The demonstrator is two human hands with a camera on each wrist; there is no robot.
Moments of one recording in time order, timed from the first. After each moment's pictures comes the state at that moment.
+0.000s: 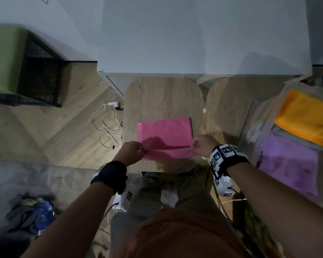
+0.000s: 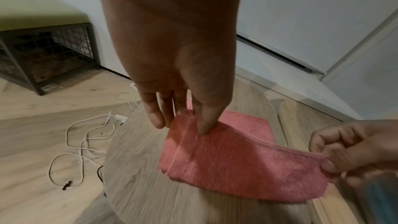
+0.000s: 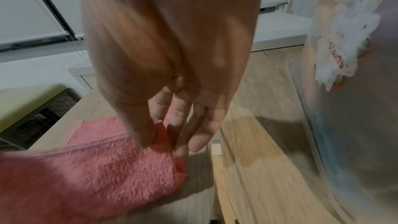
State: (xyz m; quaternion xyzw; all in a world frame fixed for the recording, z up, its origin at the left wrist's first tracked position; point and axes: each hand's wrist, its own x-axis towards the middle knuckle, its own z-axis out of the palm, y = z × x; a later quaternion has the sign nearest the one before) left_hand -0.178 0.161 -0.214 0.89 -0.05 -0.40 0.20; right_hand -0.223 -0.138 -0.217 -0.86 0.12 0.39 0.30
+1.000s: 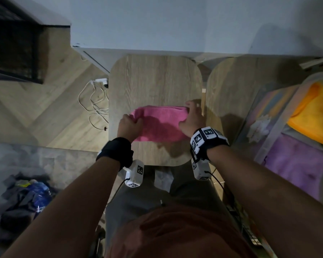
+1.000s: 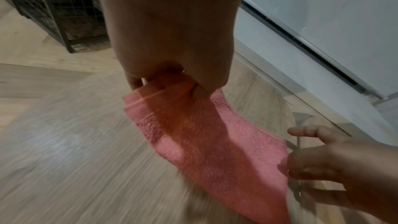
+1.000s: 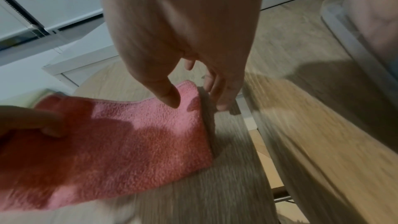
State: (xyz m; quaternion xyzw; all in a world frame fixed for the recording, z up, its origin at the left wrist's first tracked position) left_hand -0.130 0.105 -0.270 0.89 0.18 -0.32 0.27; right_hand -0.167 -0.117 -0.263 -0.84 0.29 0.28 0.36
